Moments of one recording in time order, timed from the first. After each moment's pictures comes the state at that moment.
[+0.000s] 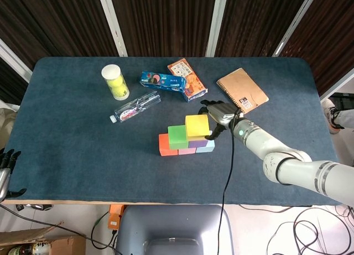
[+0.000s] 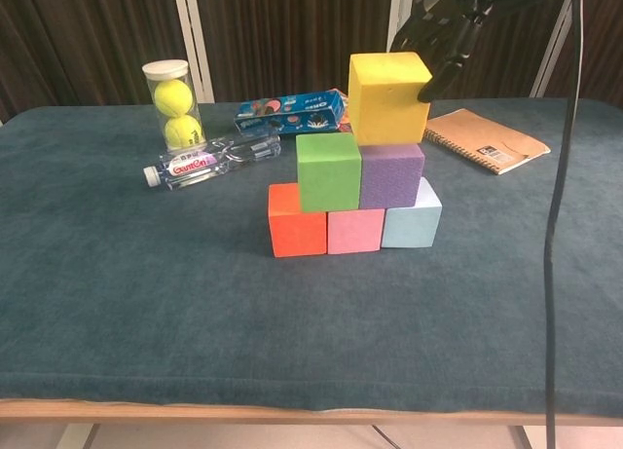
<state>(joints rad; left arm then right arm) -0.21 -1.07 -0.06 -1.45 1.21 1.15 0.09 1.47 -0.90 -0.07 -1.71 -0.34 0.34 -0.13</state>
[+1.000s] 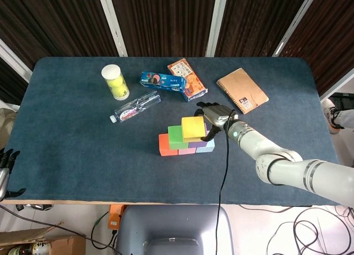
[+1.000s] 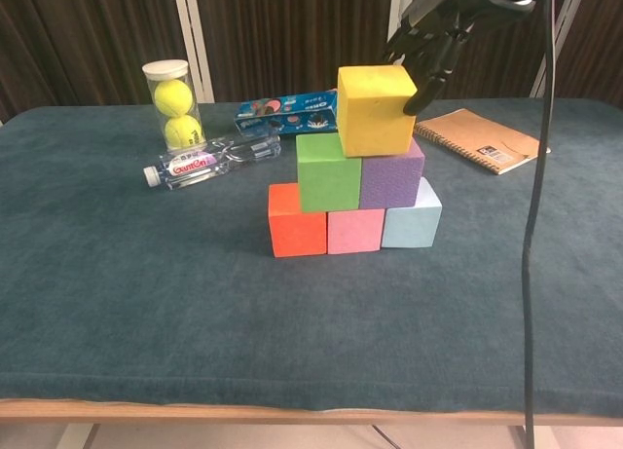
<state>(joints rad) -0.21 -1.07 -0.06 -1.44 1.21 1.15 0.07 1.51 -0.96 -0.12 -1.68 -0.38 0.37 -0.04</state>
